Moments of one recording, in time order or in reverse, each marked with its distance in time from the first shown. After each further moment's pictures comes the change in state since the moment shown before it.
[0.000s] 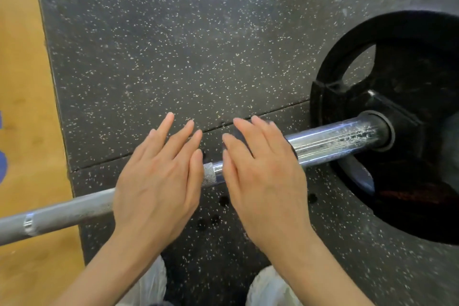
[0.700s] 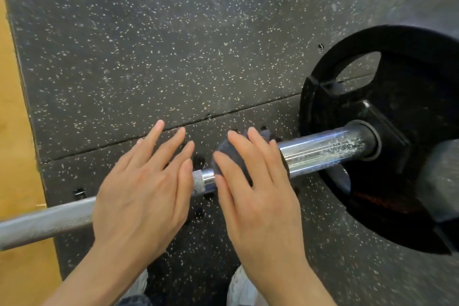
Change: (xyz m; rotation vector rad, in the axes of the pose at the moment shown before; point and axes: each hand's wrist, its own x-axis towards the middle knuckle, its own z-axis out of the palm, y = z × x) left_hand -0.014 0.008 0.000 -0.061 -0.133 -0.015; right_hand -0.035 -0.001 -0.016 0.048 -0.026 0.012
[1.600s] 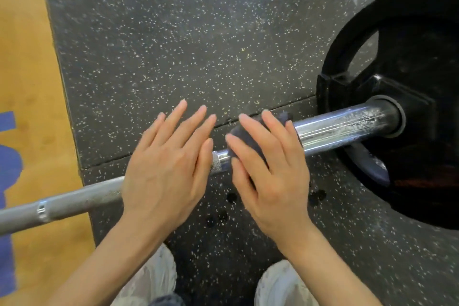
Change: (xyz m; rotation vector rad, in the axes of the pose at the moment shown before) left_hand 0.026 -0.011 -0.006 0.041 0.198 0.076; right_hand 0.026 0.022 0.042 0.121 0.286 -0.192
